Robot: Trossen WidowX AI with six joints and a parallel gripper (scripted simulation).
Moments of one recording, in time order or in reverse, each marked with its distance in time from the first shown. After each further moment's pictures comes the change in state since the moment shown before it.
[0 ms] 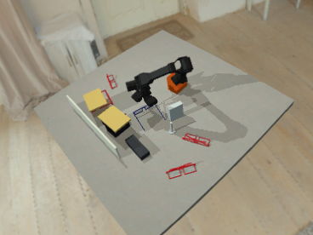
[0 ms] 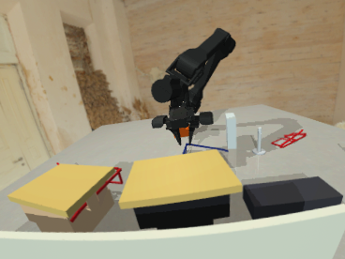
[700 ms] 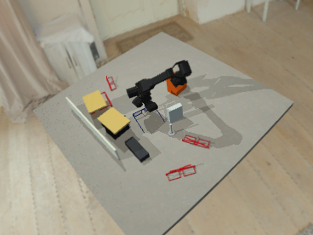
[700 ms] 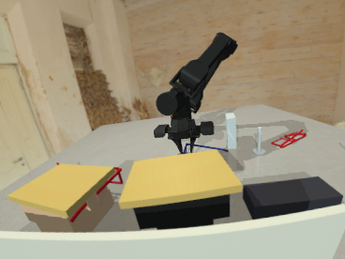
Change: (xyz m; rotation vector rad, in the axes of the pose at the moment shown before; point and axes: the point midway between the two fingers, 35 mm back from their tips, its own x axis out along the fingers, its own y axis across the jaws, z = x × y) arm 0.032 0.001 -0.002 0.000 0.003 0.004
